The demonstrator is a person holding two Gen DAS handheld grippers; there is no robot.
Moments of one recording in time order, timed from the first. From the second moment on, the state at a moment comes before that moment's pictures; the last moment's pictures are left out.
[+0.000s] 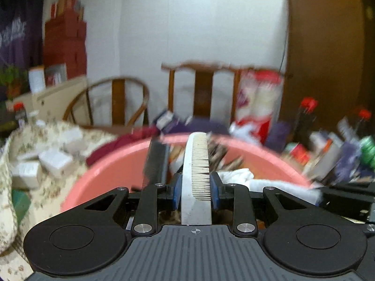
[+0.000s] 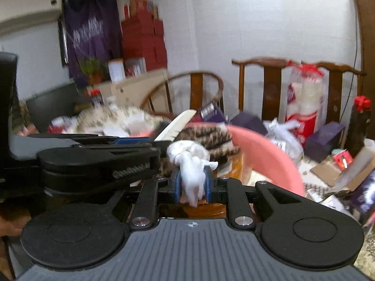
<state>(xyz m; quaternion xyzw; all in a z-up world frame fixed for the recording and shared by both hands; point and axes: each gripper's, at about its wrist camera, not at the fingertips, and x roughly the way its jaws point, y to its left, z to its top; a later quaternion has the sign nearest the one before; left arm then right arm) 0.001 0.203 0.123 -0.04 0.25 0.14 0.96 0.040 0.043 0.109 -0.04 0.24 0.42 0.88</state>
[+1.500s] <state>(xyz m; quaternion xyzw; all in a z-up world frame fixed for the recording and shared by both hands) -0.072 0.053 0.114 0.09 0.15 0.12 0.98 -0.020 -0.164 0.055 0.01 0.18 0.29 0.94</state>
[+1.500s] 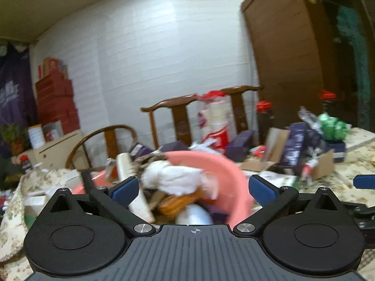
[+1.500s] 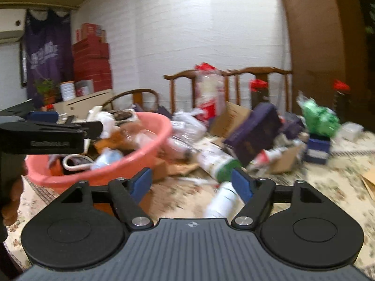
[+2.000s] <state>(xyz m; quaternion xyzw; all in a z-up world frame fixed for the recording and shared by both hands) -0.049 -0.030 0.083 0.10 0.18 0.03 0.98 -0.025 -0.216 0.036 0.02 0.18 0.22 0.96</state>
